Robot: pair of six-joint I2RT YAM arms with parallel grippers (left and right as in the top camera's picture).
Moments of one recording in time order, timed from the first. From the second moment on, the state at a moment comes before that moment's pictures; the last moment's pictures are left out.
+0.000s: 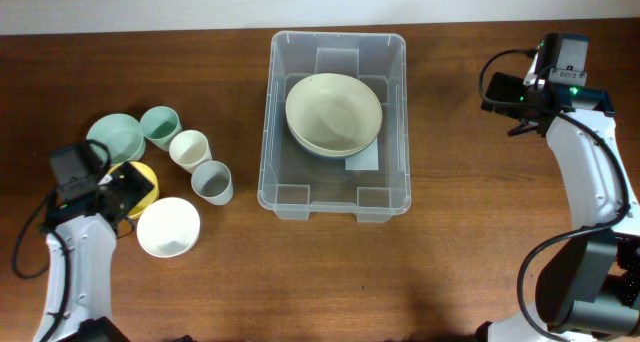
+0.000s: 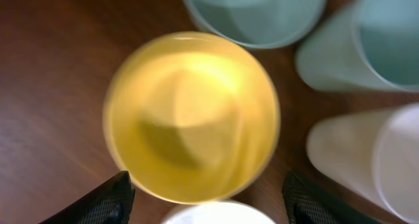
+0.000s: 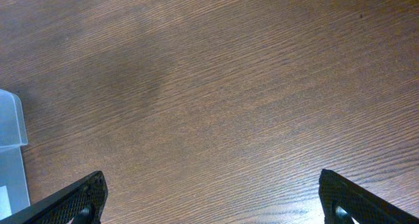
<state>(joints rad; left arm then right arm) 0.43 1.41 0.89 -0.51 -0.02 -0.36 -0.19 1.75 1.46 -0.68 0.07 0.16</state>
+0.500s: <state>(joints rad) 0.53 1.51 0.89 -0.50 -0.04 -0.41 -0.19 1.75 1.46 -0.68 0.07 0.16</state>
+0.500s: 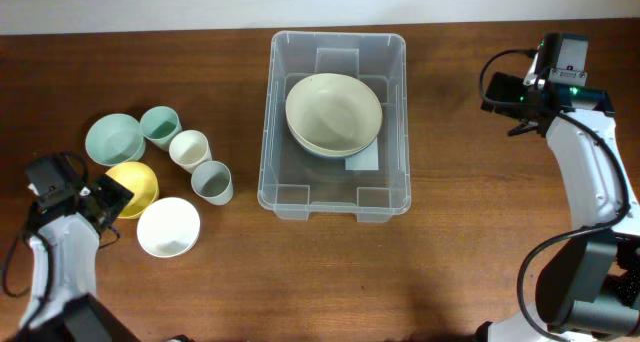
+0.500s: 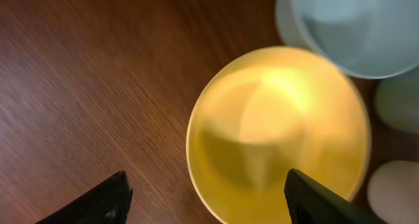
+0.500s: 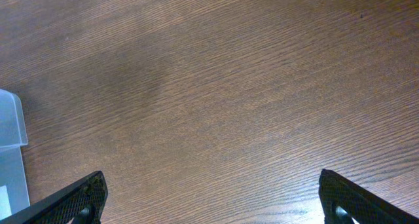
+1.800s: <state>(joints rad) 0.53 1.69 0.90 -0.43 -0.09 -0.44 -0.19 1.75 1.46 -0.68 0.07 0.16</state>
